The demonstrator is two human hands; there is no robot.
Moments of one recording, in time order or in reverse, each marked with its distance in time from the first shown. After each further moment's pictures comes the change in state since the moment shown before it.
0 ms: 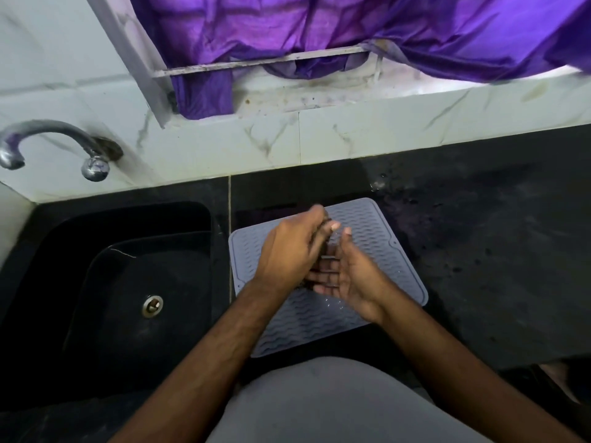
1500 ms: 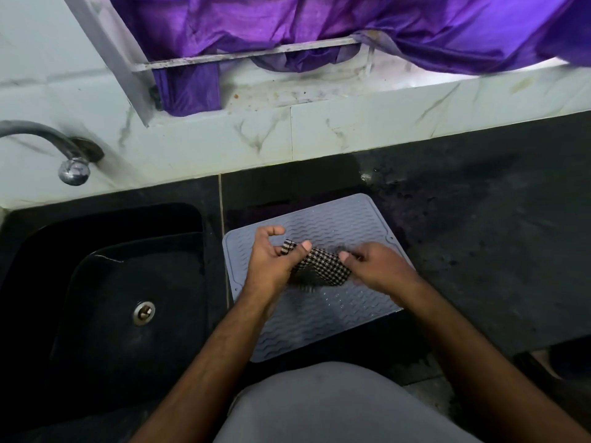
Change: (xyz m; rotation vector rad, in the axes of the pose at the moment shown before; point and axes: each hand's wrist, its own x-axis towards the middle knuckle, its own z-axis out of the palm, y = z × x) left_hand -0.022 -0.032 0.012 -0.984 0.061 -0.855; right_hand -0.003 -0.021 -0.027 -0.935 0.299 -0.022
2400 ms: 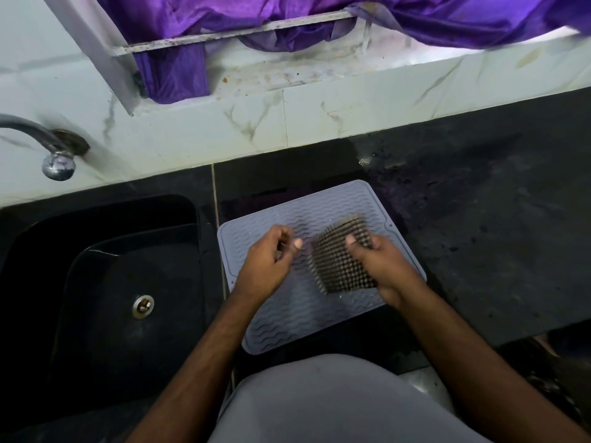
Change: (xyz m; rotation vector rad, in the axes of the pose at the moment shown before) left_hand 0.027 -0.030 -0.023 0.759 -0.158 0.383; right_hand 0.013 0.026 0.016 0.851 0.000 0.081
